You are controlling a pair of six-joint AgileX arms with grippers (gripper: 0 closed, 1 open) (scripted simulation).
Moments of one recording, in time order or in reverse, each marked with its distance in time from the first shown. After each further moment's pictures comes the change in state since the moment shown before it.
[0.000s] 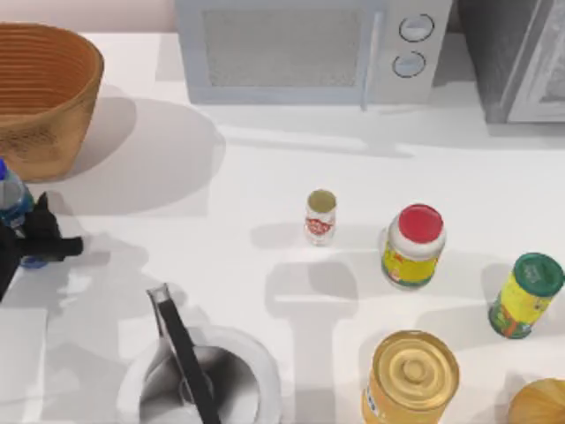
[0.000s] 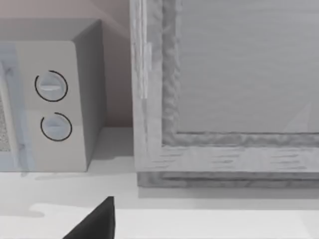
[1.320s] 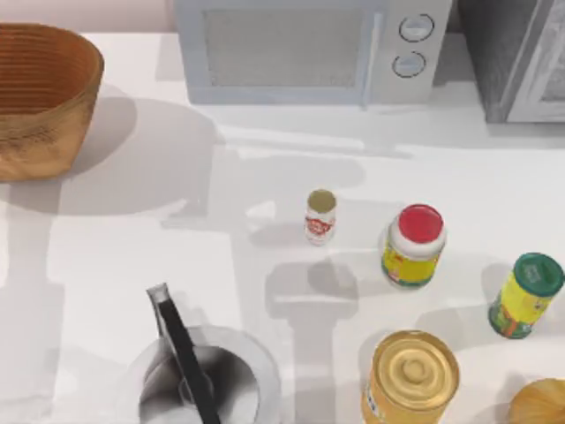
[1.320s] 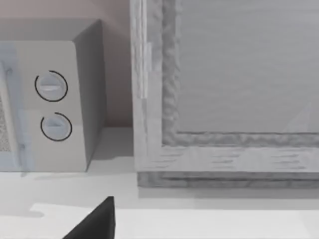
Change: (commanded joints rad) left arm 0.054 -0.461 0.827 -1.280 0.117 0.036; right arm 0.000 0.000 0.000 0.000 0.000 0.000
